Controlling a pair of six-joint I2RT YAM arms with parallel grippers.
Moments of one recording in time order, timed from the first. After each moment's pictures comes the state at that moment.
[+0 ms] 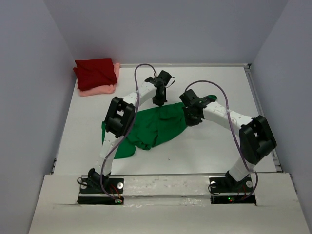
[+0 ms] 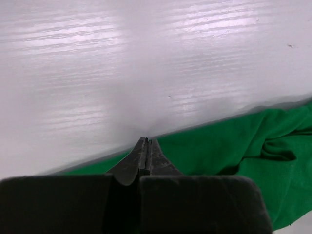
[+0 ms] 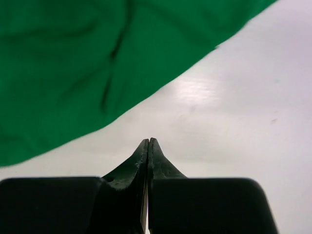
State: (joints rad) left arm -0.59 2.36 2.02 -0.80 -0.11 -0.52; right arm 0.54 1.68 1.19 -0.71 0.21 0.40
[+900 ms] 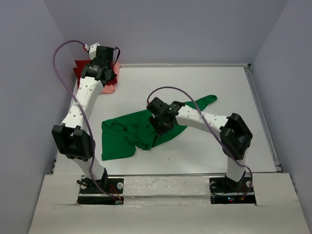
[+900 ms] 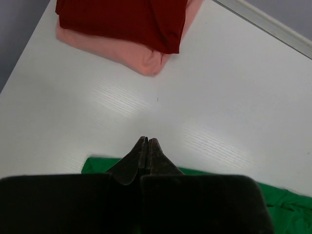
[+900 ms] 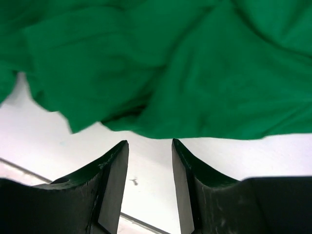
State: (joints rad) left arm -0.22 1.67 1.78 -0.86 -0.44 -0.55; right arm 0.88 1.86 1.47 -0.79 0.09 0.33
